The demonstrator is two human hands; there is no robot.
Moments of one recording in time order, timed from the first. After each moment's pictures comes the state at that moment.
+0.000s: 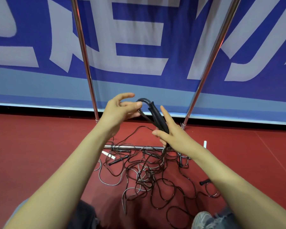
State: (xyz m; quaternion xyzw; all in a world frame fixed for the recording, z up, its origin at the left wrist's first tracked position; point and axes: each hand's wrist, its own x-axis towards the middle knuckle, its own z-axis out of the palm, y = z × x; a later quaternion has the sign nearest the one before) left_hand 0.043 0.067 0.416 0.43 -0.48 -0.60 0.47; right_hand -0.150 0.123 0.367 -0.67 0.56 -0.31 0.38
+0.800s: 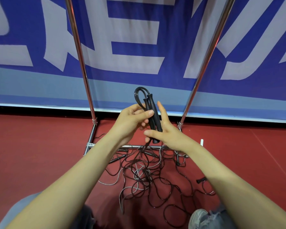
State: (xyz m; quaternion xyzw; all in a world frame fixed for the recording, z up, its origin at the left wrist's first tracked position) left_hand 0.009 0.084 0.395 0.36 -0.49 -0.67 0.43; right_hand -0.140 0.123 0.377 -0.62 0.48 -0.35 0.51
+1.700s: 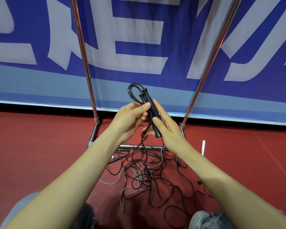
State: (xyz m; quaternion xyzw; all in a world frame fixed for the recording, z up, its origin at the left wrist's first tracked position) left_hand 0.013 0.077 0.404 0.36 -0.38 -0.72 0.46; right_hand -0.125 0.123 0.369 -0.61 0.46 -0.49 0.43
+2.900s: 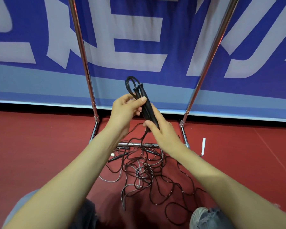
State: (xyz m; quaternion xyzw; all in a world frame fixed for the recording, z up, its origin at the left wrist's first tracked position) left_hand 0.015 0.076 0.406 0.39 -0.47 -0.58 0.53; right_hand -0.114 0.121 0.359 -0.65 0.56 -0.39 0.32
